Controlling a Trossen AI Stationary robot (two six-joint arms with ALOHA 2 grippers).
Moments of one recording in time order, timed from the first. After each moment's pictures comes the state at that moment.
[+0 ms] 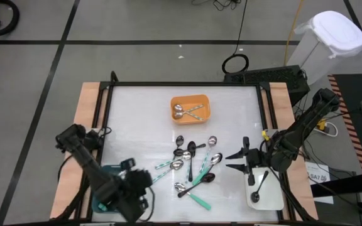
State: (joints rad) left arm -0.76 1.88 1.91 -1.56 -0.44 -1.06; right arm 0.81 0.88 0.47 0.13 0.76 0.28
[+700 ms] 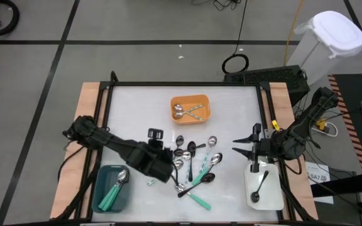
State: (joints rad) left arm -0.43 1.89 1.91 -1.56 -0.52 -0.22; right arm 0.81 0.69 0.47 0.14 0.96 -0.03
